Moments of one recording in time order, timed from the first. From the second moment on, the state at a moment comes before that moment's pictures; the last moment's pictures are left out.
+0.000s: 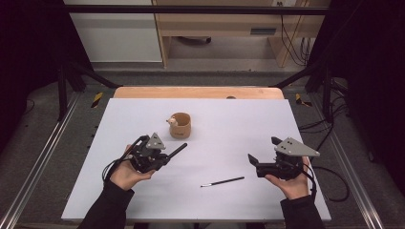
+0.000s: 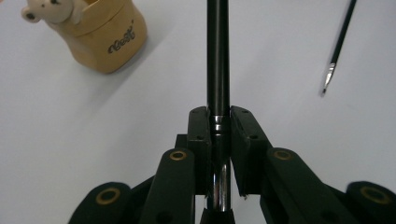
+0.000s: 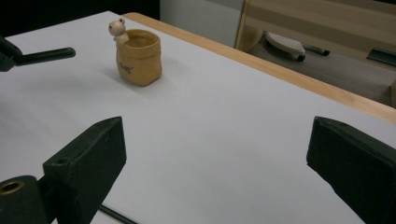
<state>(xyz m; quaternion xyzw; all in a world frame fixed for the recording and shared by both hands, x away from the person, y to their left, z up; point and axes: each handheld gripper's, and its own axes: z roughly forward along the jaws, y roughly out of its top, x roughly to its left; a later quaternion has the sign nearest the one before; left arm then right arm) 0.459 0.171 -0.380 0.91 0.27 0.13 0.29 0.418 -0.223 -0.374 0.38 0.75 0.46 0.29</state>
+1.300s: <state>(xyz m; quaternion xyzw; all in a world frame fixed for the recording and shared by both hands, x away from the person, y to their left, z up) 0.454 0.131 -0.372 0.93 0.18 0.09 0.30 0.417 -0.148 -0.353 0.22 0.87 0.35 0.28</state>
